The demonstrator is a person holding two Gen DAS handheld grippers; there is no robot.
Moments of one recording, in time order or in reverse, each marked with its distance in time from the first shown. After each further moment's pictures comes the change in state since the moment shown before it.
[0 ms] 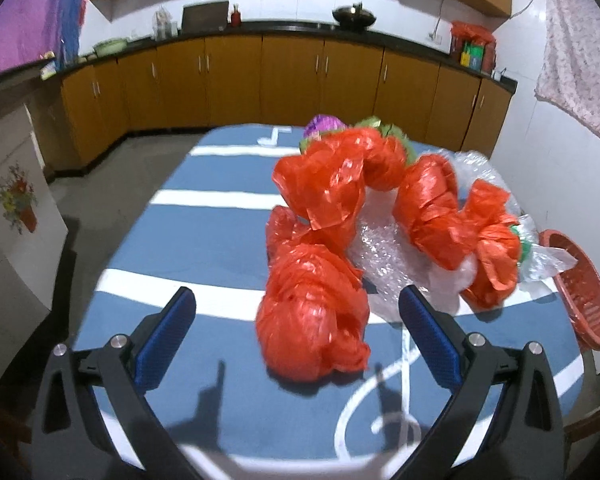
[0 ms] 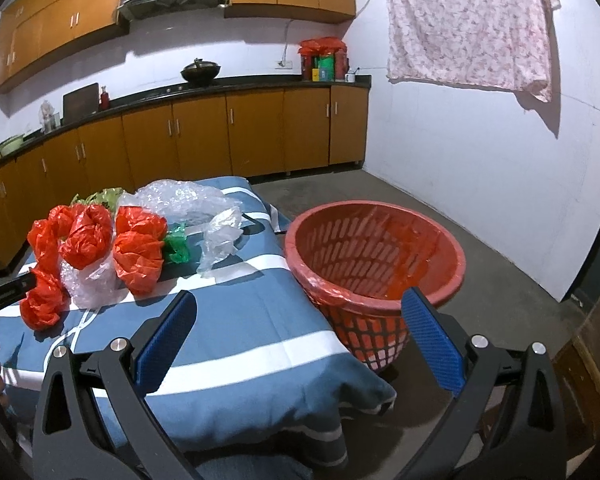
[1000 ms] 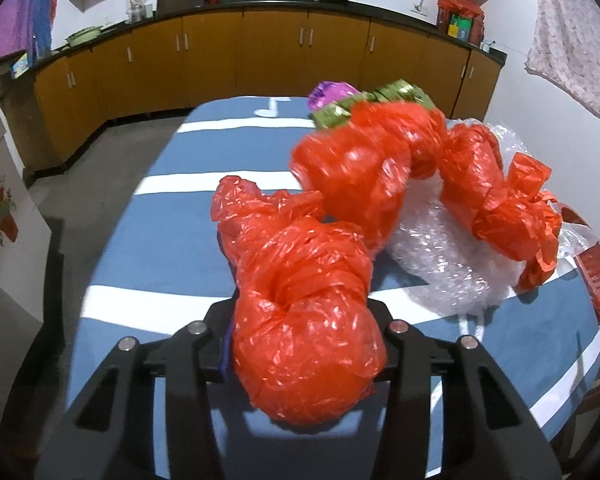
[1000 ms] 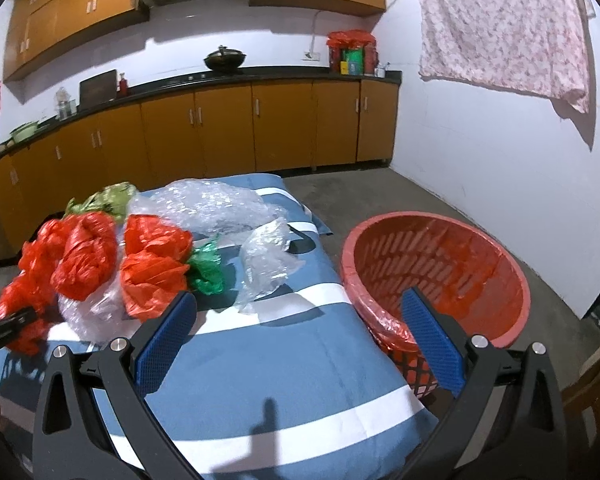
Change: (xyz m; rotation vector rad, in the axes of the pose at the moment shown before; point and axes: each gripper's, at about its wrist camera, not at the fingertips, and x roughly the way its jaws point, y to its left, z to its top) left arm 0.035 0.034 0.004 0.058 0.076 -0.042; right arm 0.065 0.043 0.030 -0.033 0.031 0.056
